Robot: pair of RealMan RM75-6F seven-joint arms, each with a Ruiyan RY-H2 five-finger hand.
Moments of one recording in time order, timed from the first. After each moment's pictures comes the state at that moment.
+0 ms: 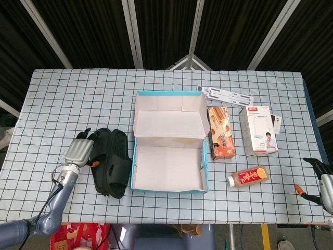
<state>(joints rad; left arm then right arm) -0.57 -1.49 -0.16 -1.53 0.95 1.04 0.54 0.04 -1.06 0.08 -1.53 -1.43 1.43 0.21</state>
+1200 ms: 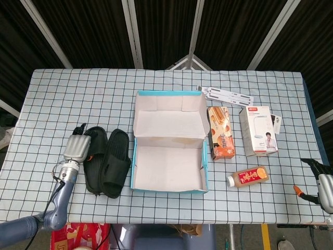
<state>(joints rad) -0.59 -1.57 -0.15 -1.39 0.97 1.13 0.57 0.05 -1.06 0.07 -1.54 -1.42 1.40 0.19</state>
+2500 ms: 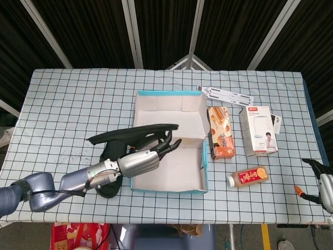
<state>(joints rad) -1.06 -1.15 -0.14 -1.78 1.78 0.86 1.28 0.06 -1.05 0.07 -1.53 -1.40 1.37 0.23</state>
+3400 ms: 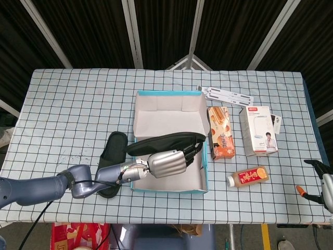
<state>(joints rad) -1.17 -1.49 -0.15 -1.43 1.85 0.91 0.88 0.05 -1.05 0.08 -1.52 -1.38 1.36 0.24</state>
